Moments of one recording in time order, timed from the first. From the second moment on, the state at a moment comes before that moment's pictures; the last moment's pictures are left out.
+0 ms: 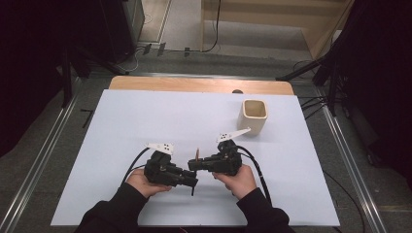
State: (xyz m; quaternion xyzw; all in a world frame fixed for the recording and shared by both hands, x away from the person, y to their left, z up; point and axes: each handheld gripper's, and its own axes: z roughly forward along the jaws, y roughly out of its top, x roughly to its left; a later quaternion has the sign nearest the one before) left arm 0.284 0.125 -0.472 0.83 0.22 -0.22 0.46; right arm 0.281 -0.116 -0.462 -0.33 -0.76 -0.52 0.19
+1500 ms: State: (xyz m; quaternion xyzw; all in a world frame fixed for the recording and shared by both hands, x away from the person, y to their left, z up) left arm 0.283 0.126 -0.472 0.82 0.24 -0.21 0.47; right arm 0.268 -0.123 -0.464 -0.38 -0.71 -0.58 0.13
